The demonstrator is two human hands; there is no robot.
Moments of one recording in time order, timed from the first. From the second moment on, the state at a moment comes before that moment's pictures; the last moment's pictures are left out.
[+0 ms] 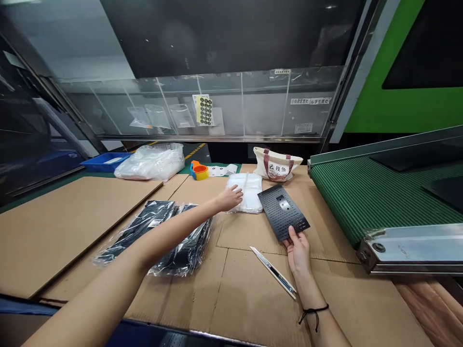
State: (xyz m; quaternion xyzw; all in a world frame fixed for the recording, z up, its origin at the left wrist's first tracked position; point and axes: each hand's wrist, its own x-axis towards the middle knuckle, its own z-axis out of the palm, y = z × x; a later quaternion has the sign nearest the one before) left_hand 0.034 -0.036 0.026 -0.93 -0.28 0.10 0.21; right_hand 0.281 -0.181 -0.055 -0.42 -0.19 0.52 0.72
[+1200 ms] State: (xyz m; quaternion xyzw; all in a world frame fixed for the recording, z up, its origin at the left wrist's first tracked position) left_hand 0.016 -0.032 0.027 -0.92 -0.32 0.13 0.17; right_hand 0.278 -0.183 -0.050 -0.49 -0.19 0.49 0.69
